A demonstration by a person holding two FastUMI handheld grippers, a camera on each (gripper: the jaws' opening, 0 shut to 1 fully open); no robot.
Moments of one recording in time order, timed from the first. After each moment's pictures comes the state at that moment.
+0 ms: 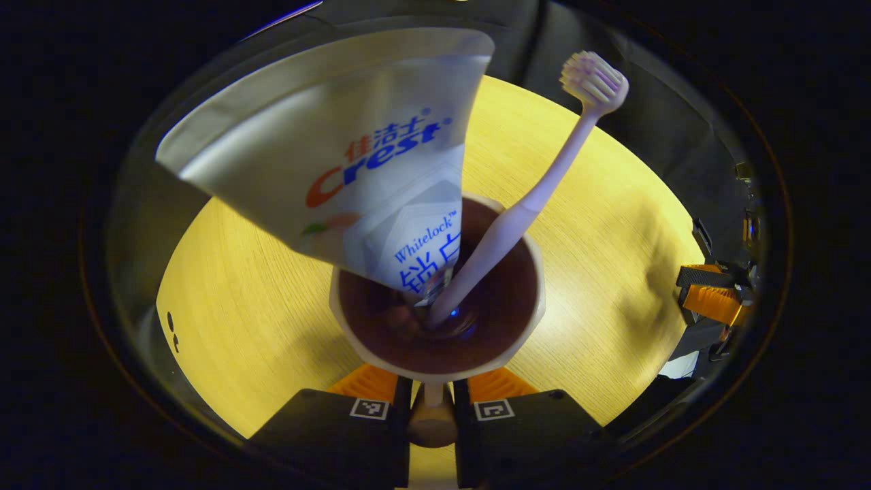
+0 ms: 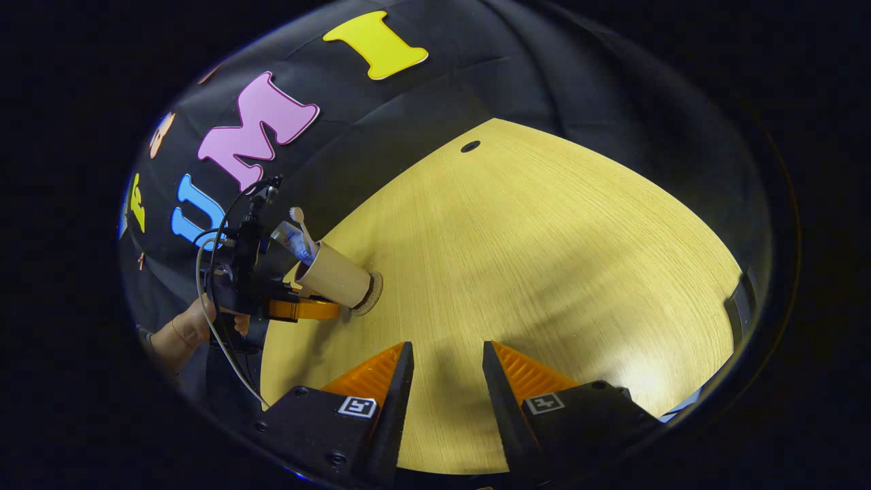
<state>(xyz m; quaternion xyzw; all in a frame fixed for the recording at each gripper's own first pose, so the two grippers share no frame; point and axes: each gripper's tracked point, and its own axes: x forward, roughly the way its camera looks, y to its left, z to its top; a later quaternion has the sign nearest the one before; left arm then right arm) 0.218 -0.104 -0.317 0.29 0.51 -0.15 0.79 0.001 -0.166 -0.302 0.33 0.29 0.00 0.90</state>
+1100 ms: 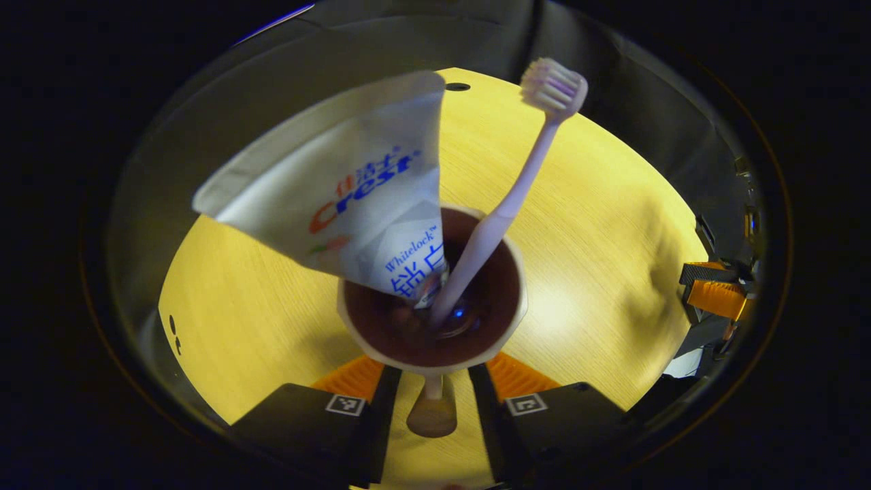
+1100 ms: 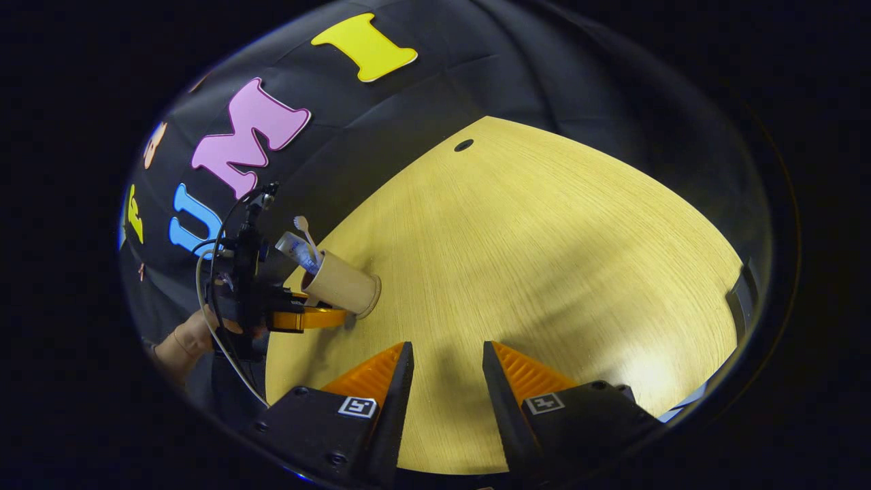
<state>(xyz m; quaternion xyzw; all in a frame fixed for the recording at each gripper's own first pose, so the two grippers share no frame) 0.219 -0.108 -0.313 0.30 0.50 -0.14 0.80 0.005 -0.165 -0.300 0.34 0.29 0.00 0.89</state>
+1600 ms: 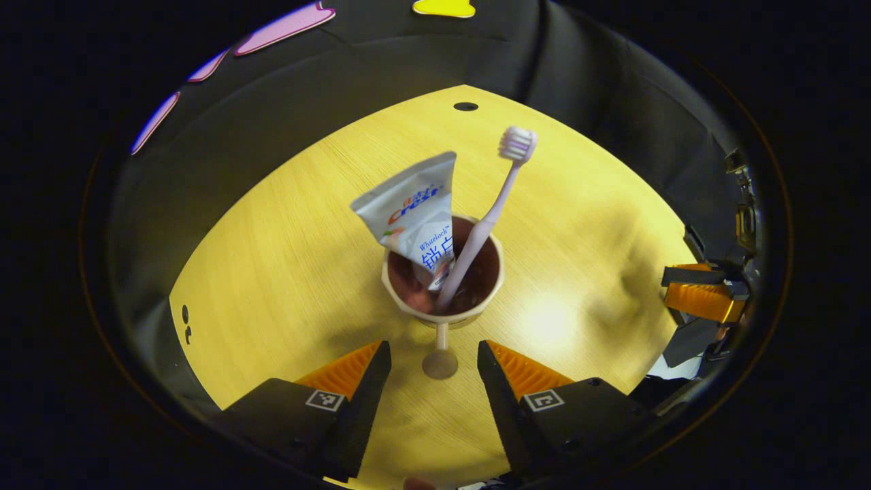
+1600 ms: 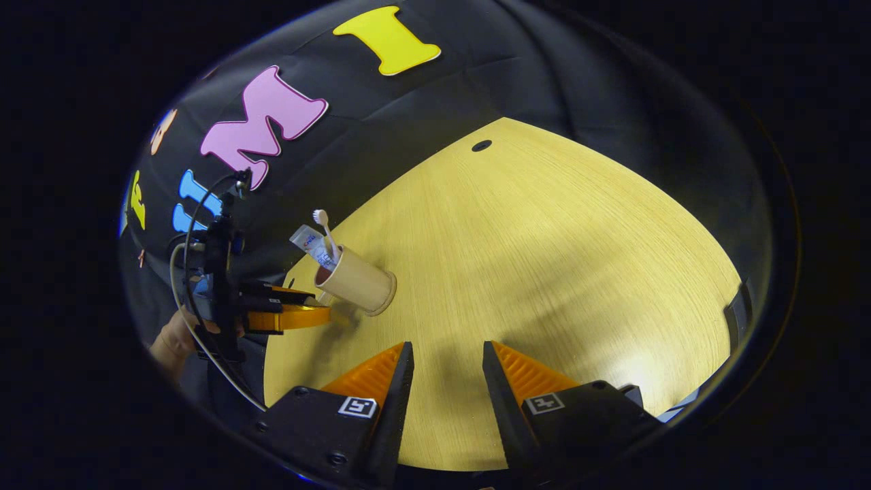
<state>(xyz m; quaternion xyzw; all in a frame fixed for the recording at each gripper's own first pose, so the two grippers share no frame) 0.190 -0.110 -0.266 0.28 0.48 -0.13 0.82 0.009 -0.147 -0.278 0.32 0.30 0.02 0.90</state>
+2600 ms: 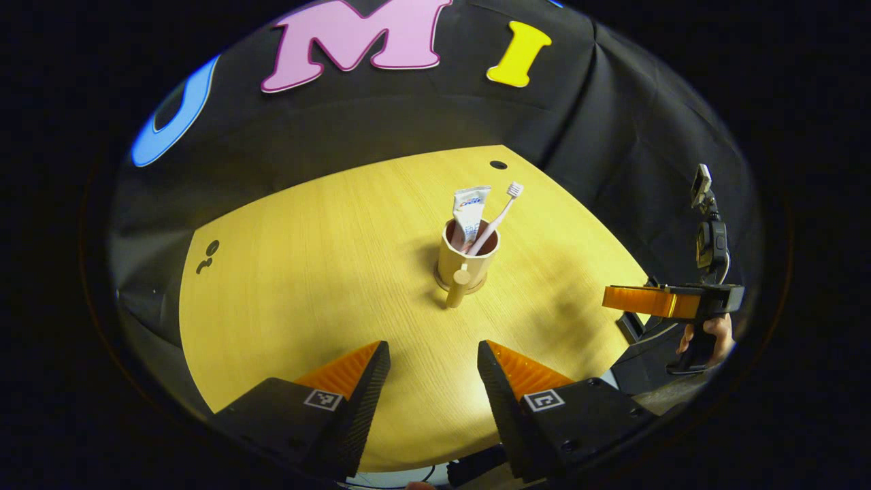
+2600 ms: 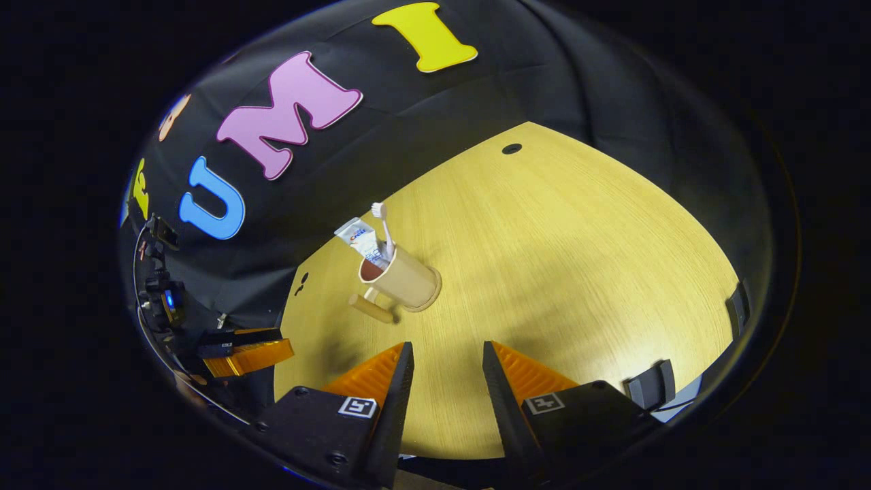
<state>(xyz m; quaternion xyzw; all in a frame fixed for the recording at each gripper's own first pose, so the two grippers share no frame) 0.089 -0.059 -0.193 0.15 0.39 -0.10 0.90 0.006 -0.087 -0.228 0.30 0.31 0.02 0.90</state>
